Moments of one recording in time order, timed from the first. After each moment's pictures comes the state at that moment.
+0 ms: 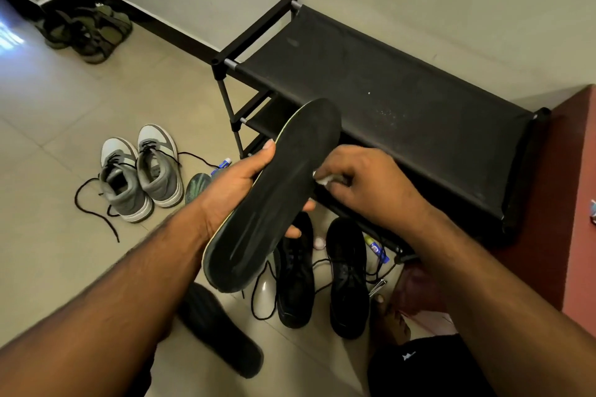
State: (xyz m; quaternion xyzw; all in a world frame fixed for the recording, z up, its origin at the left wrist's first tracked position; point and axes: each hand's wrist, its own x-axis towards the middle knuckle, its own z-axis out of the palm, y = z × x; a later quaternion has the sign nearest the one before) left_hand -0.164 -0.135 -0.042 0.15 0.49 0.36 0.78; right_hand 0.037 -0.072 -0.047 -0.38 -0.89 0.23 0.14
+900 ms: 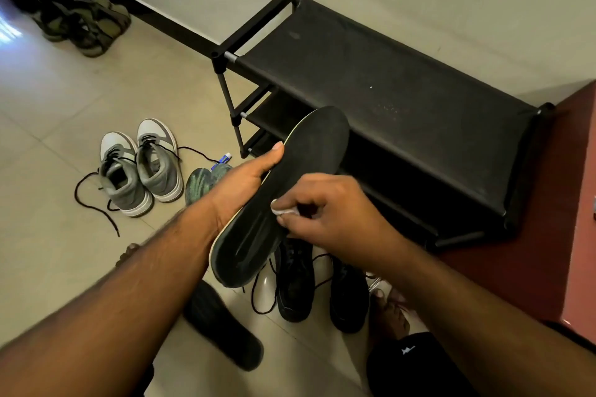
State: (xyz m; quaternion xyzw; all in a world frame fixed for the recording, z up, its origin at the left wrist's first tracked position) left_hand -0.153 -0.130 -0.046 0.14 0.52 0.38 0.75; right_hand 0.006 -0.127 -0.039 -0.34 -0.82 0.39 0.22
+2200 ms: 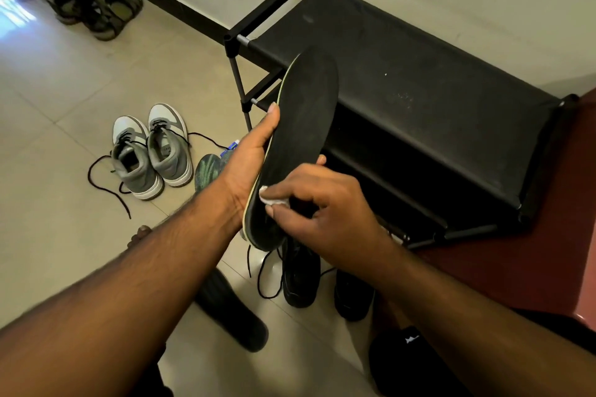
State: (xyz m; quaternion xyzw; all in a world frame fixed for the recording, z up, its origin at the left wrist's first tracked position) left_hand -0.154 -0.129 -0.057 0.07 0.44 0.48 0.75; right_hand -0.010 -0.145 -0.052 -0.28 -0.82 0.35 0.35
